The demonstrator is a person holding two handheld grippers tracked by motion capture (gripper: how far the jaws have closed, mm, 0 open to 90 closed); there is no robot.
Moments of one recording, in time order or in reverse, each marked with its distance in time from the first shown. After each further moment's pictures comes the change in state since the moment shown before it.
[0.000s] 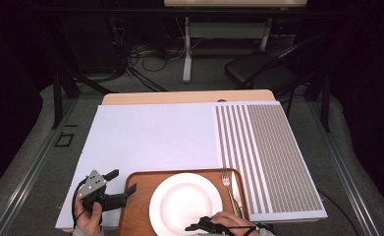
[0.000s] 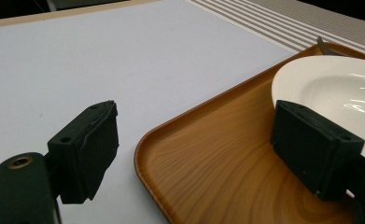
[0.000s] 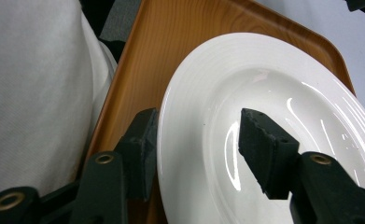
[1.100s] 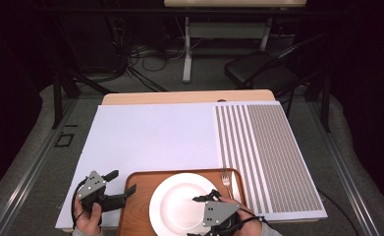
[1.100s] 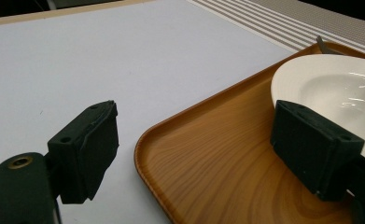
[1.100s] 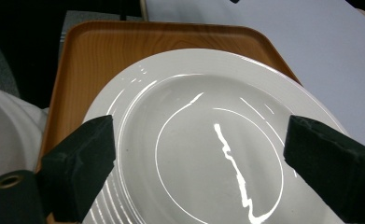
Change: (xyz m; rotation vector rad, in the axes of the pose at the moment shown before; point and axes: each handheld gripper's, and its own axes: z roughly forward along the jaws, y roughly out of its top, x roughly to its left) left arm 0.000 -0.002 -0.002 -0.001 0.001 -0.006; right arm -0.036 -0.011 -0.011 -0.108 -0.126 0.366
